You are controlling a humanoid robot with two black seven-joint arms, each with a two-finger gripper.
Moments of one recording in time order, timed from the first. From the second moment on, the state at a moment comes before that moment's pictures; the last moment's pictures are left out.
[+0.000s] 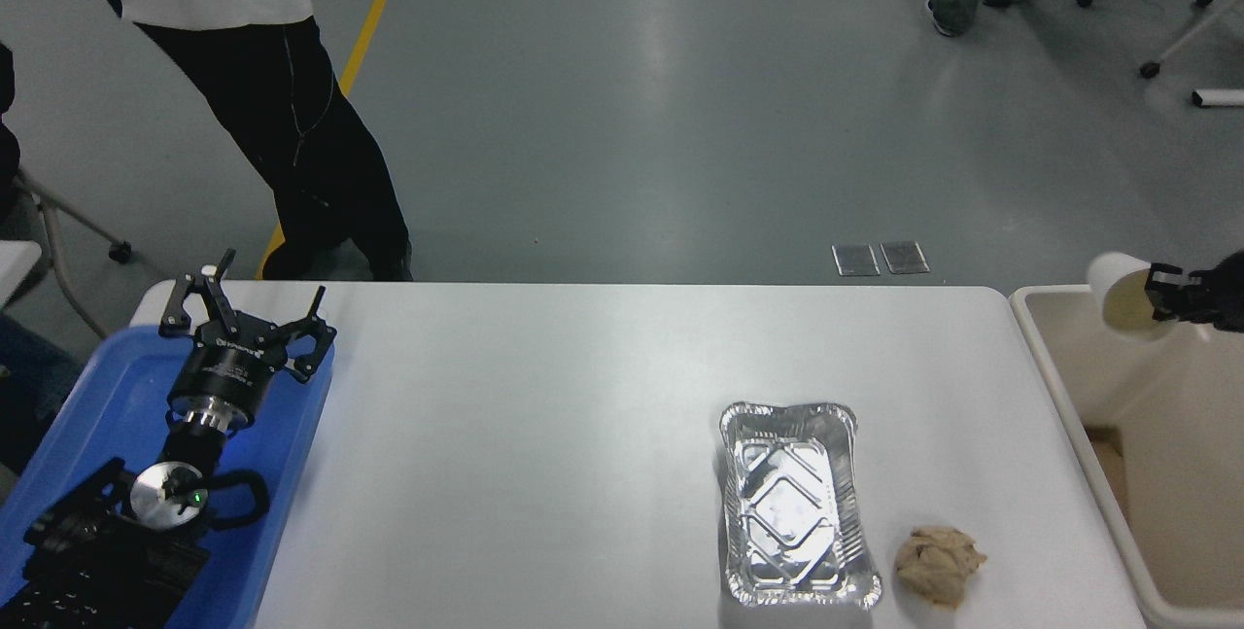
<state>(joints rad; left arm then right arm) -0.54 0.22 -1.14 -0.31 -0.10 -0.79 -0.16 1.04 -0.56 -1.12 0.23 -0.11 0.44 0.22</state>
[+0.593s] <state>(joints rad) -0.54 0.22 -1.14 -0.31 -0.10 -0.79 -0.16 0.63 -0.41 -0.90 -0.05 -0.04 0.21 0.07</state>
